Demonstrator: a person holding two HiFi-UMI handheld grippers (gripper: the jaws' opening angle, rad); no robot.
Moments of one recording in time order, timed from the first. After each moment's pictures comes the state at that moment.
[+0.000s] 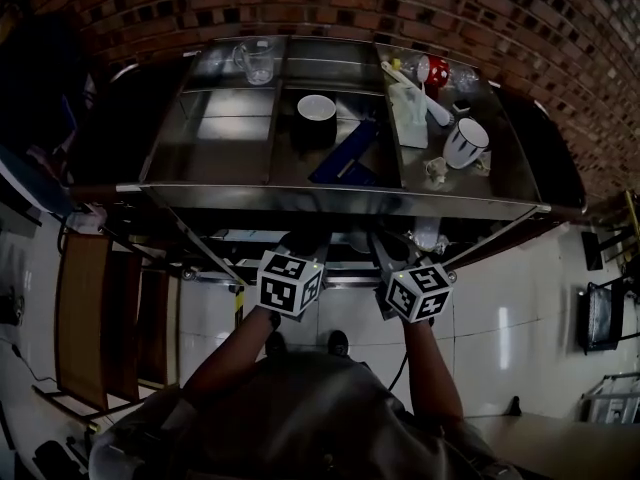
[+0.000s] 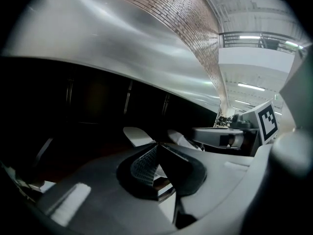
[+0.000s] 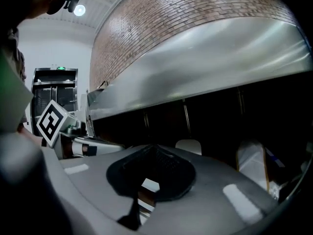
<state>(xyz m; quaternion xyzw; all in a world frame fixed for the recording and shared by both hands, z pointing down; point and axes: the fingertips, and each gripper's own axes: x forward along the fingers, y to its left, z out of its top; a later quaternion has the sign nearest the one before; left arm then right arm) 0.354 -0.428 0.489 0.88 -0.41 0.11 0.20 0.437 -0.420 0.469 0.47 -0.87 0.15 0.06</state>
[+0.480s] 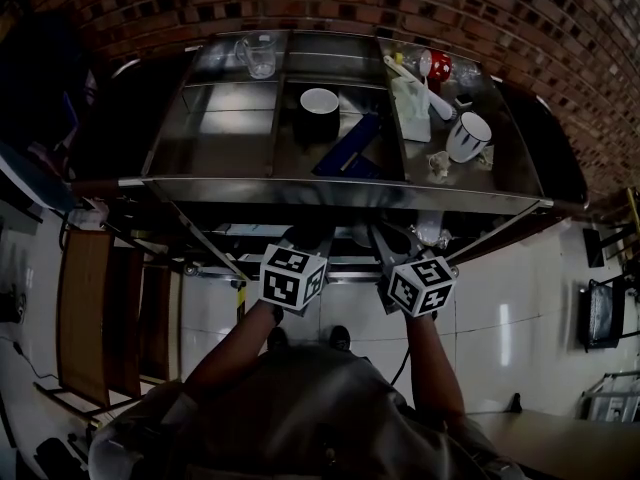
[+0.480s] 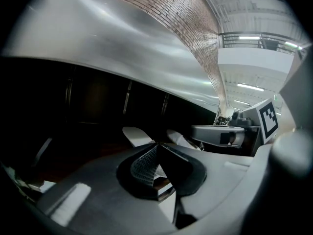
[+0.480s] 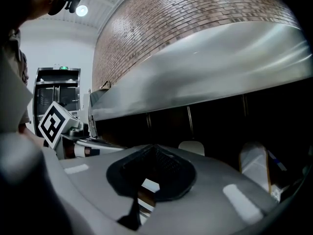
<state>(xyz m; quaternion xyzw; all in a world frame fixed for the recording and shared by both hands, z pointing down) 0.356 -0.427 0.489 0.88 -0.41 0.11 0.20 0.431 -0.419 0.463 0.46 -0.87 0.14 0.06</state>
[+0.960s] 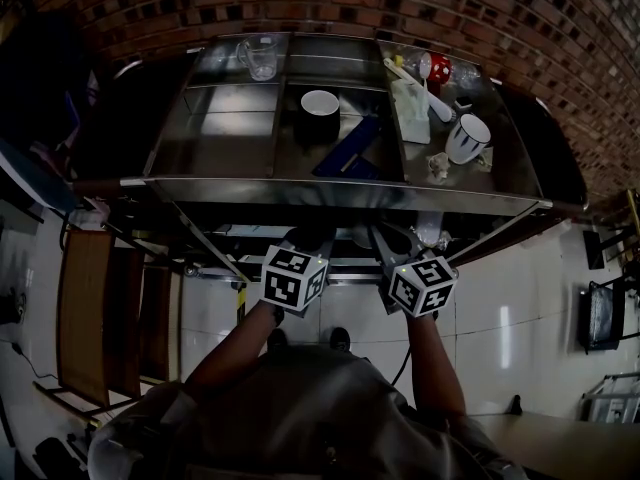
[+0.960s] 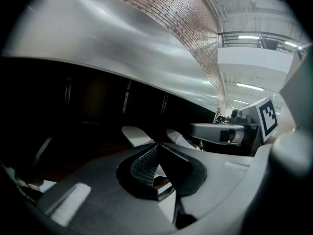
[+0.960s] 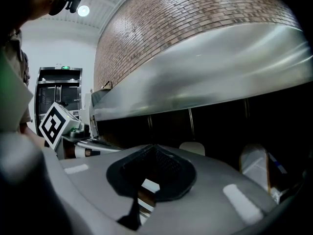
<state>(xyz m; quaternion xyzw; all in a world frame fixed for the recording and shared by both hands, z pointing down) 0.358 -0.424 0.490 0.89 -0.40 0.11 0.20 0.430 -0.418 0.460 0.46 -0.88 0.14 0.06</state>
